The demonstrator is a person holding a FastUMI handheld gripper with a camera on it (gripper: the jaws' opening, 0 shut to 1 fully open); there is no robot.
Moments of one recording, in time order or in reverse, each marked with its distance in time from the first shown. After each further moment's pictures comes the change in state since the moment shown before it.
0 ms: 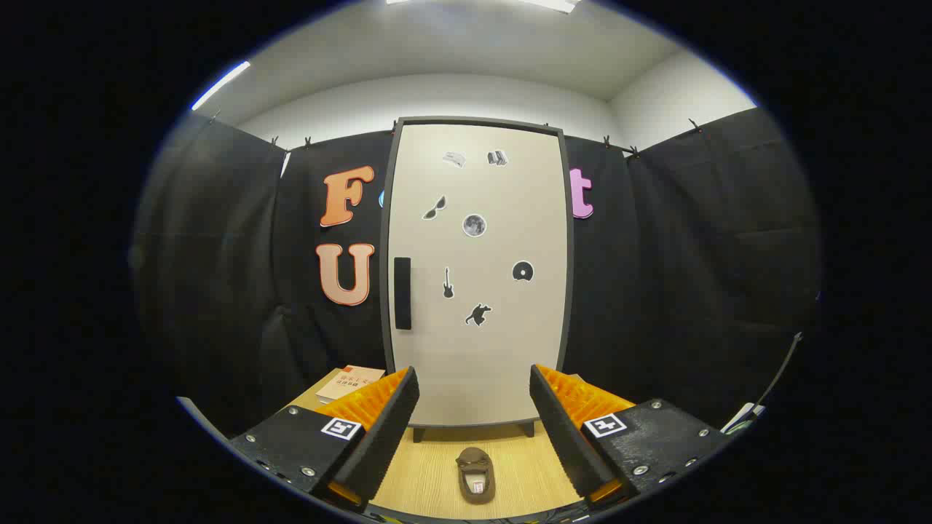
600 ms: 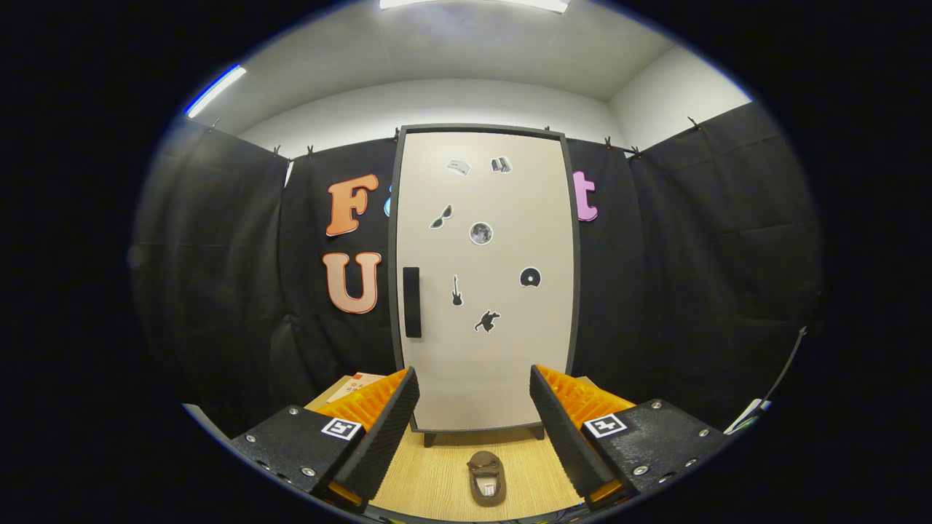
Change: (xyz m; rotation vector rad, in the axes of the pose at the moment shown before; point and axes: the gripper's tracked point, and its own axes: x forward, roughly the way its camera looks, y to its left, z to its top) arm -0.003 0.005 0.005 0.021 -0.010 0.018
